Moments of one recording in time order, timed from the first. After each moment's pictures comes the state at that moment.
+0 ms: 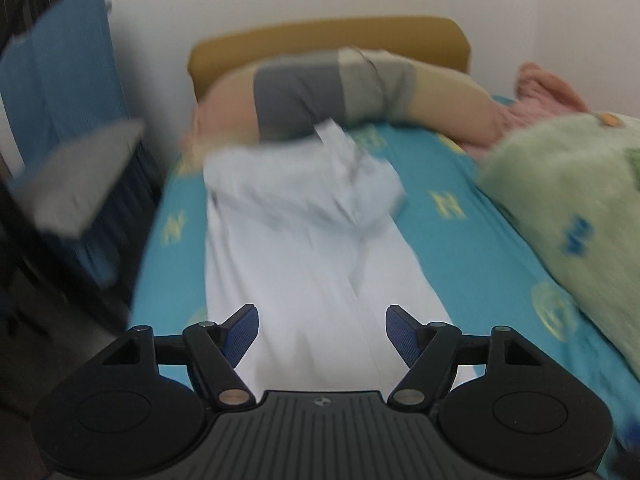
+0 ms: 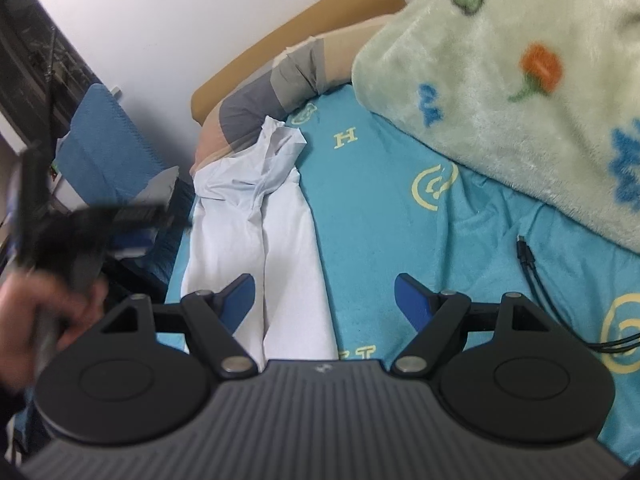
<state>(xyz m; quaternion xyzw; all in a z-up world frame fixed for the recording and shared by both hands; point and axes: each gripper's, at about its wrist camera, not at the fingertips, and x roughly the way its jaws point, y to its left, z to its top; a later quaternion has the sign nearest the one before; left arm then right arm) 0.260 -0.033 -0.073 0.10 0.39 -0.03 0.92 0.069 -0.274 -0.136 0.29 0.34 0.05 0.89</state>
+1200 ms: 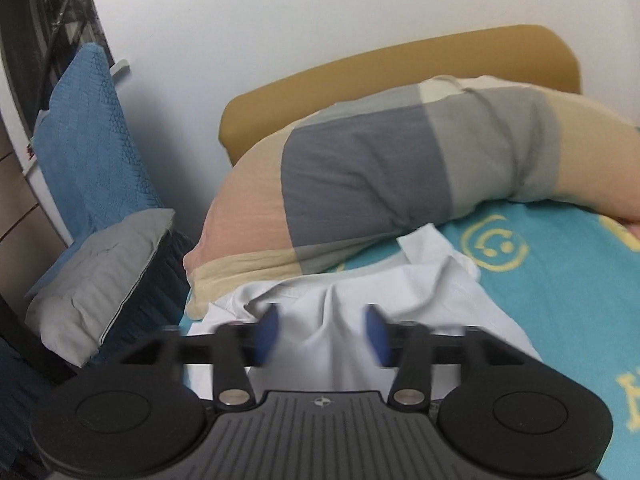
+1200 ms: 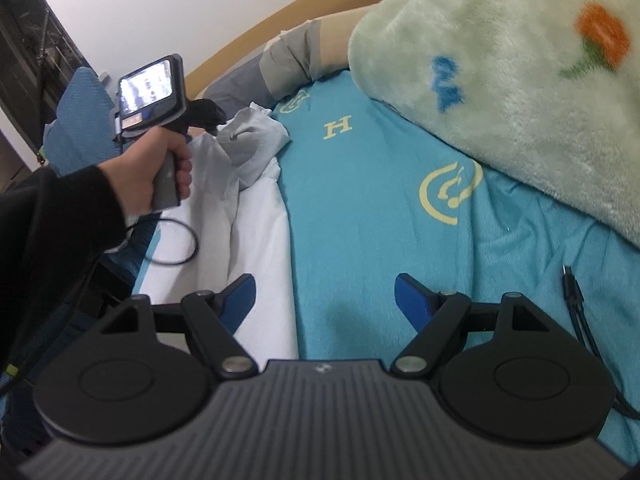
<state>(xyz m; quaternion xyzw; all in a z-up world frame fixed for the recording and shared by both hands) 0.463 -0.057 -0.143 0.14 0.31 0.09 0.94 0.132 -0.266 -0.188 0.26 0.33 0.06 0.91</state>
